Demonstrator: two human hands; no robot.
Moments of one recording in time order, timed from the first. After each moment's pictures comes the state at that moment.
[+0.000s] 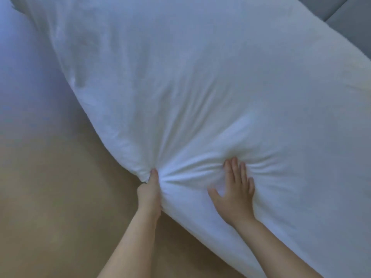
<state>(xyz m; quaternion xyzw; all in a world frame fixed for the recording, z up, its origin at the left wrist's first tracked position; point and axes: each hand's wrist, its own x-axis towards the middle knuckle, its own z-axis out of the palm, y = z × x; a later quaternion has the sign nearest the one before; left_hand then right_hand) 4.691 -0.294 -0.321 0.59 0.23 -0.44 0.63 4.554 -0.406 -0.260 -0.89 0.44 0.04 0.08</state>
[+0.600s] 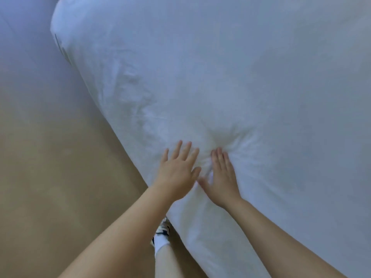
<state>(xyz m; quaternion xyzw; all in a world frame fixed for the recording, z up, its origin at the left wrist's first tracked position) 4.901 -0.363 -0.195 0.85 -0.43 -0.28 0.14 4.791 -0.471 -0.208 -0.93 0.31 0.14 0.15</state>
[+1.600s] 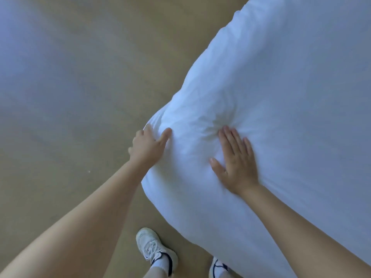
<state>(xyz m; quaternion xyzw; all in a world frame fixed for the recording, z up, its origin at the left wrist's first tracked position) 5.566 -0.418 -0.240 0.89 -0.18 -0.38 0.17 5.365 -0.521 -0.233 -0.94 0.33 -0.01 0.08</state>
